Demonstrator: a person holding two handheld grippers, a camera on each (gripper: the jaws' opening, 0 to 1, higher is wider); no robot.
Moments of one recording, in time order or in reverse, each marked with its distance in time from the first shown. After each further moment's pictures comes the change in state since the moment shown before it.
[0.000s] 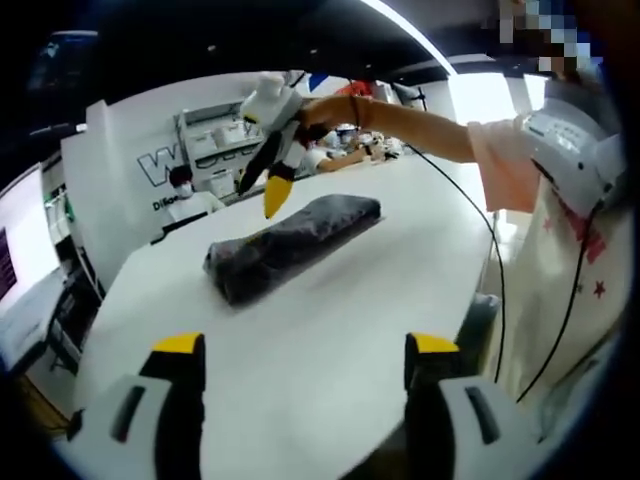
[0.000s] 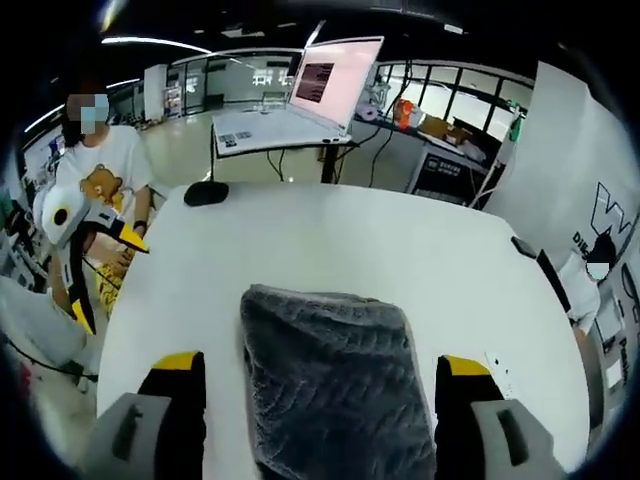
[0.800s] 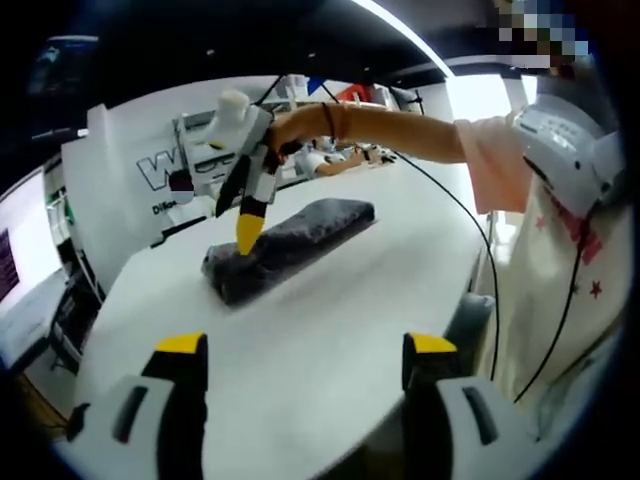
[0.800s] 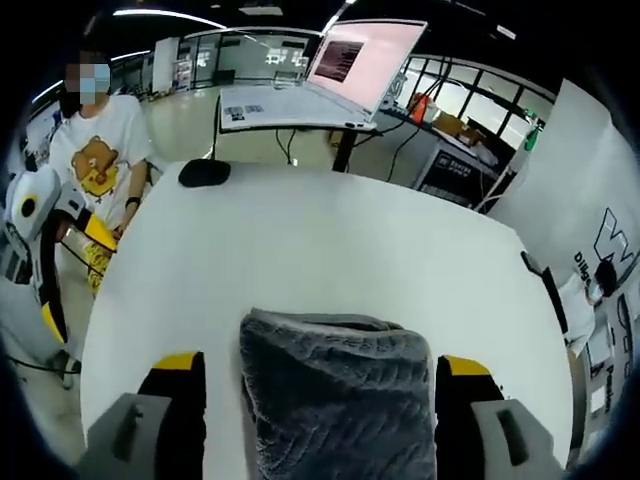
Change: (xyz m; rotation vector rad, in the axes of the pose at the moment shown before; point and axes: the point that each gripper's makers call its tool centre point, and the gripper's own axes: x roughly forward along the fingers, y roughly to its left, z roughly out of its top) left arm -0.008 -0.006 0.000 0.004 -0.017 -0.002; right arm 0.049 0.013 0.024 -0.078 0.067 -0.019
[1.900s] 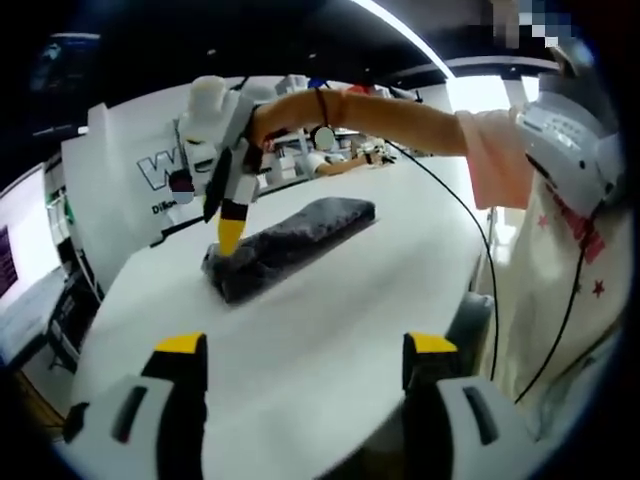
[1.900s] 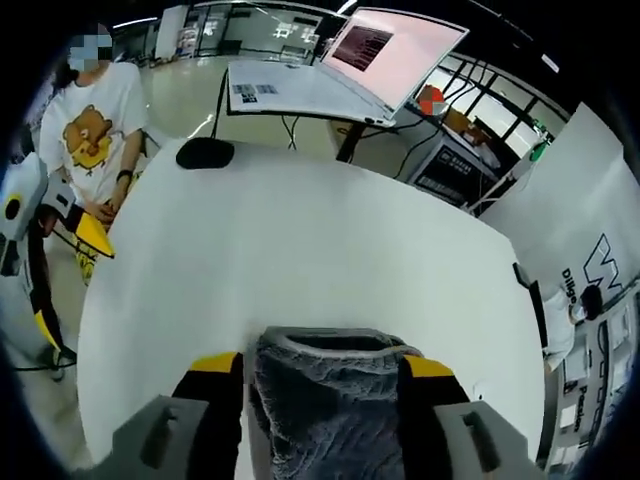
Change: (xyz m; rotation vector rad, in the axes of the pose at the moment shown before) left arm 0.002 -0.002 -0.003 0.000 -0.005 -0.005; right arm 0.007 0.018 0.014 -0.103 0.134 -0.056
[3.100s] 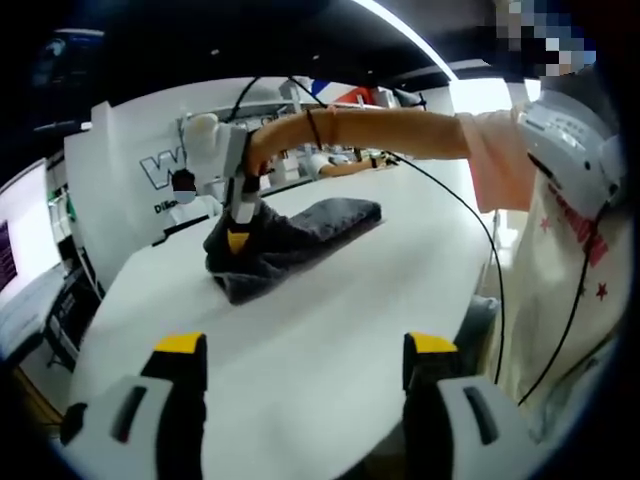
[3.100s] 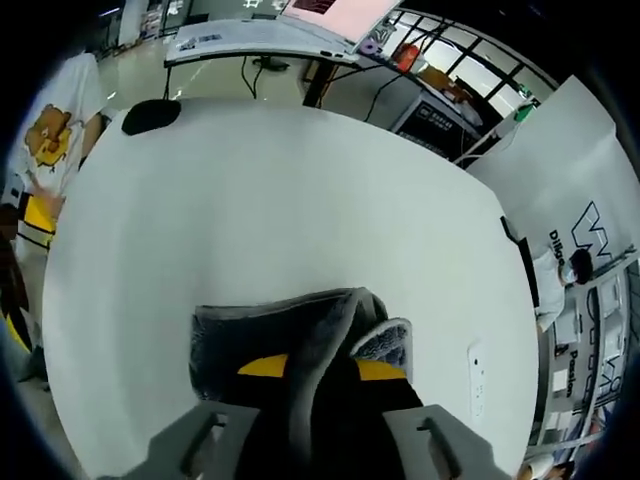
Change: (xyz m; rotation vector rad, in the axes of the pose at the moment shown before) left arm 0.005 0.008 -0.003 -0.015 -0.006 0.011; right arm 0.030 -0.036 -0.038 0.077 0.179 -0.084
